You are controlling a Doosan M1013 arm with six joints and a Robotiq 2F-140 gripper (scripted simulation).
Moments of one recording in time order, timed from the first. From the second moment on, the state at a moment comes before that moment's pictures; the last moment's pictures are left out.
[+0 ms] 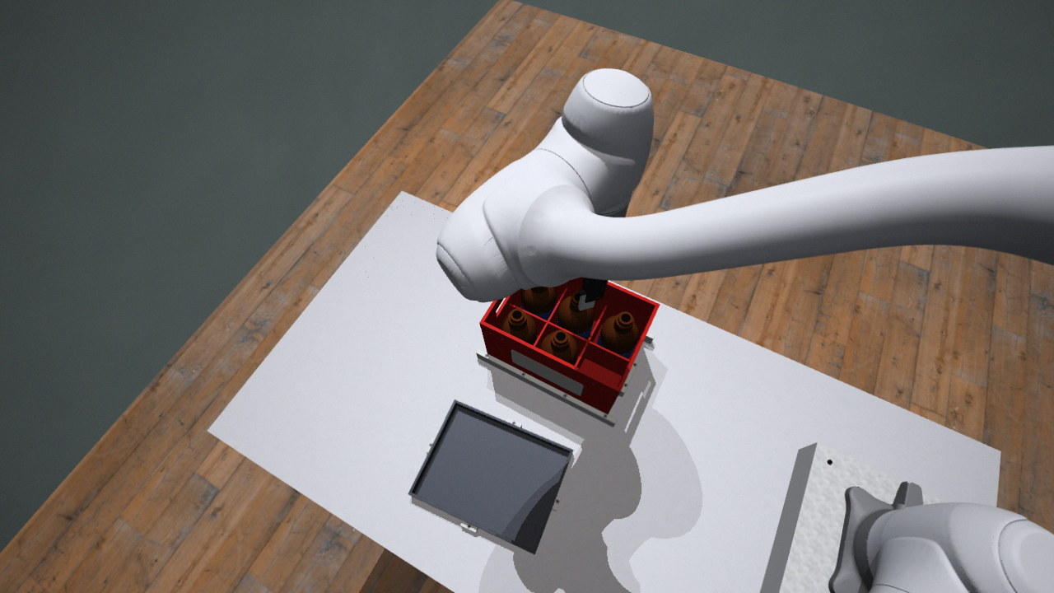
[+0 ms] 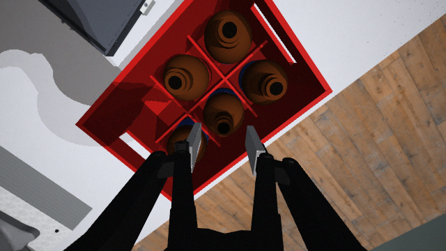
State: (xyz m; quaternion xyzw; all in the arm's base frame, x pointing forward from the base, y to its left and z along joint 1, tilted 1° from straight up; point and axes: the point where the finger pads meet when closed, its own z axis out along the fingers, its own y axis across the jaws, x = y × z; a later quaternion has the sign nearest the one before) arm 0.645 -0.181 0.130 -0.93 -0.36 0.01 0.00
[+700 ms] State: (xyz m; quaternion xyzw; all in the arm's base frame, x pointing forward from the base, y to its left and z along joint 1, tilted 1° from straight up) arm 0.645 -0.181 0.129 -0.93 -0.36 0.01 0.00
